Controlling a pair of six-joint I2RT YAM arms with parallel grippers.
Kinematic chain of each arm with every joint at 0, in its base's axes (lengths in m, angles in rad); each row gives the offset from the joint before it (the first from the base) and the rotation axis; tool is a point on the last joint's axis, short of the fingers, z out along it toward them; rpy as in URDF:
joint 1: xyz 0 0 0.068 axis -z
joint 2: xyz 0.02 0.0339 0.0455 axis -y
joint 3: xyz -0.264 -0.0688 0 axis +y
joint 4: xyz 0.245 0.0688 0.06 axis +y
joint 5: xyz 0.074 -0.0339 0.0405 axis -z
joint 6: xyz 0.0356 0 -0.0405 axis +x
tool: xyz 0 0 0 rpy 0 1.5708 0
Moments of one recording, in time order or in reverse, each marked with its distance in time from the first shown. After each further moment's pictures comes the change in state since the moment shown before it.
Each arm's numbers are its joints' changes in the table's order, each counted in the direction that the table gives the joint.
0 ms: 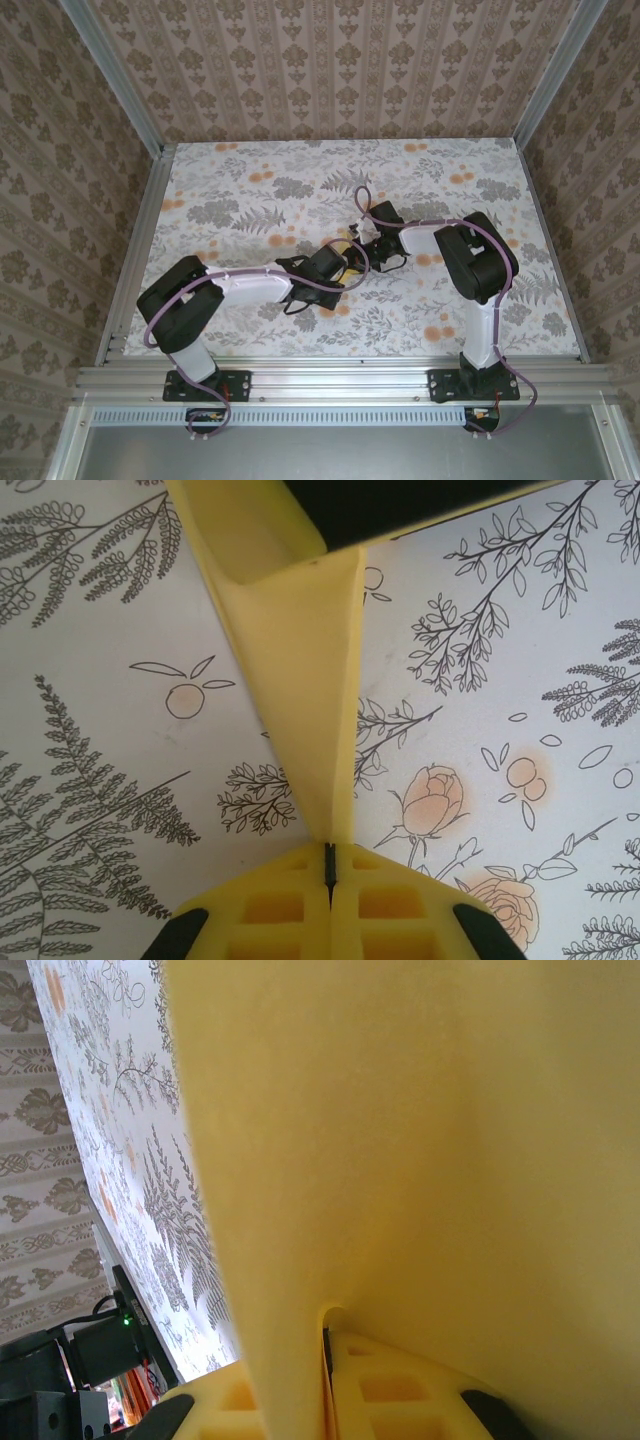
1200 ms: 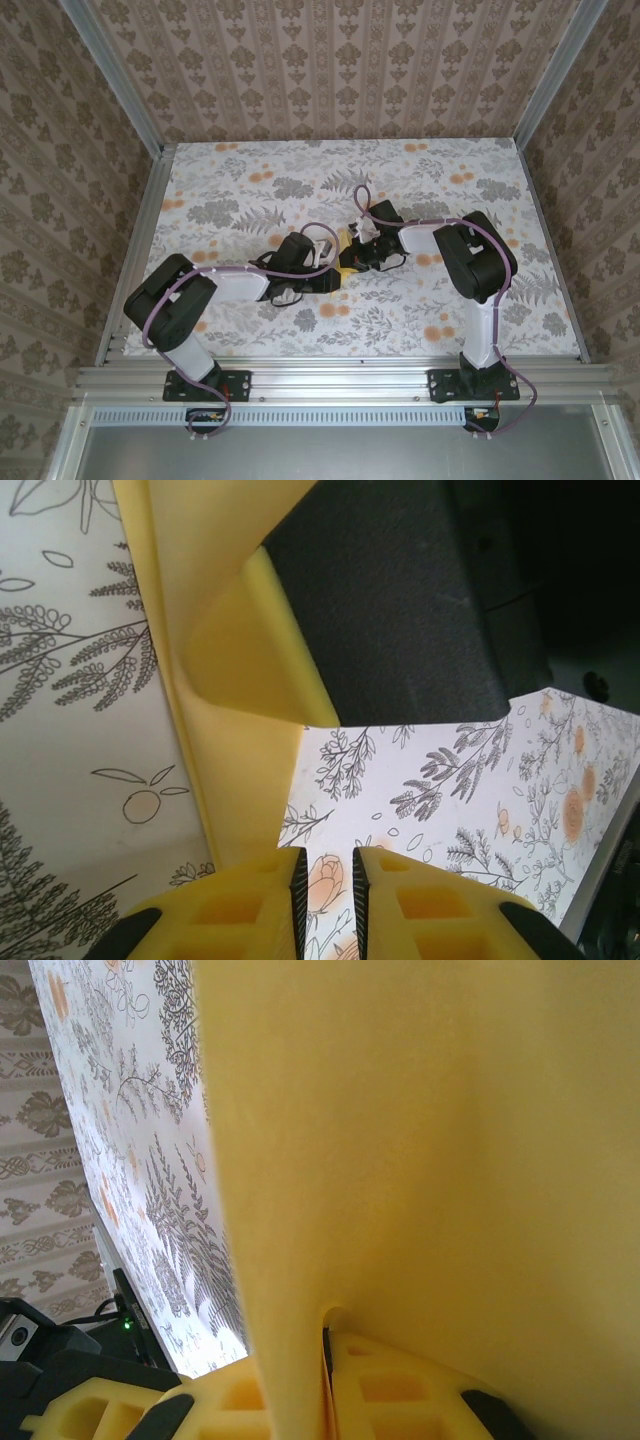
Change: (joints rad) left arm -0.211 0.042 0.197 -0.482 0.425 -0.209; right arm 0.000 -0.010 -0.013 -0.001 0.000 0.000
